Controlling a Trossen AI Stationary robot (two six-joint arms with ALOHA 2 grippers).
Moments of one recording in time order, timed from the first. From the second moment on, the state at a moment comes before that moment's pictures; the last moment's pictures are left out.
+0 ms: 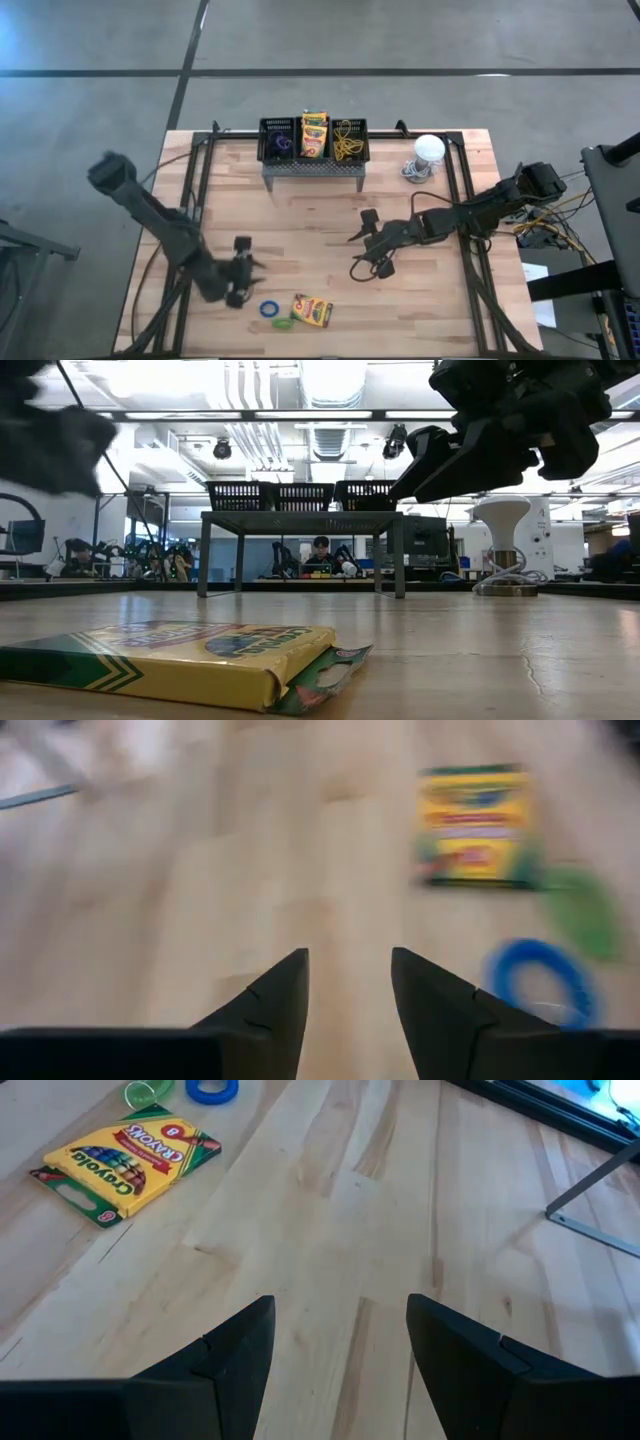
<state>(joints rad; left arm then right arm) -0.78 1.25 0.56 -0.20 -0.60 -0.40 0.26 1.44 0.64 0.22 0.13 -0.18</state>
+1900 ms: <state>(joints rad) -0.60 1.56 0.95 -0.20 -1.27 -0.13 0.25 1.44 0.63 0.22 0.13 -0.17</state>
